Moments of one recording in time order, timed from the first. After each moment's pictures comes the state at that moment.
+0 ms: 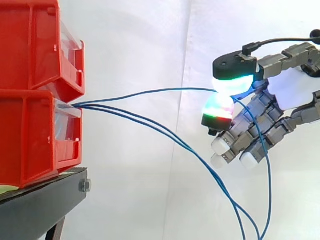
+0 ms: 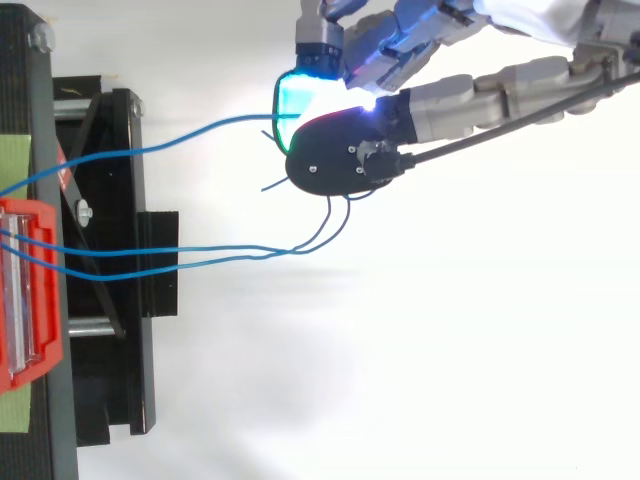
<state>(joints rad) 0.07 -2.14 -1.11 -3.32 -1.19 -0.14</state>
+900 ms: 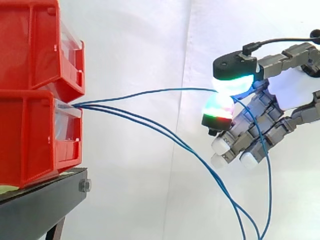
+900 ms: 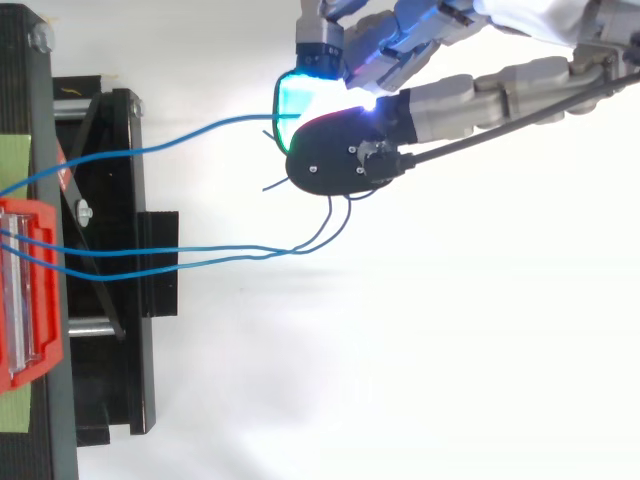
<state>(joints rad) 0.07 -2.14 -1.11 -3.32 -1.19 -0.14</state>
